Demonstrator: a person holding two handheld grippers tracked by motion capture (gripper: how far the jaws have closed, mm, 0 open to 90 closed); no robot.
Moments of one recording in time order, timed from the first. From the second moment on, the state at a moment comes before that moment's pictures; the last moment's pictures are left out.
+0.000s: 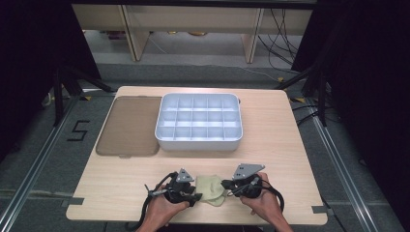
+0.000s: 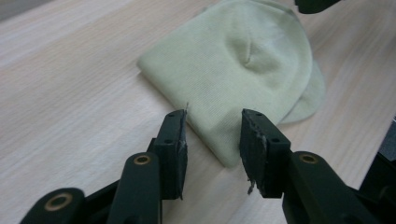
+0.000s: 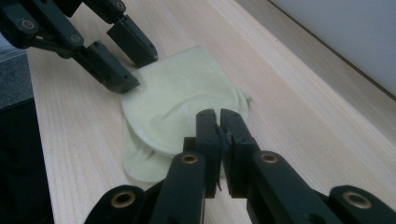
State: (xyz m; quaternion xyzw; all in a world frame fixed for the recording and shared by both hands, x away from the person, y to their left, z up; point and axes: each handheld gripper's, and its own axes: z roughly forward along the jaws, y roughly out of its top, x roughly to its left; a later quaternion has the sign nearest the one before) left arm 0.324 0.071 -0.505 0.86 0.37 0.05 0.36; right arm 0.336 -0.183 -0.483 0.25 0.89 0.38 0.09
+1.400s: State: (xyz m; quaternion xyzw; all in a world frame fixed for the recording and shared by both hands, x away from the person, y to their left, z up) left arm 0.331 0.078 -0.484 0.87 0.34 0.07 0.36; right arm 0.325 -0.153 -0.481 0.21 0.88 0.41 0.06
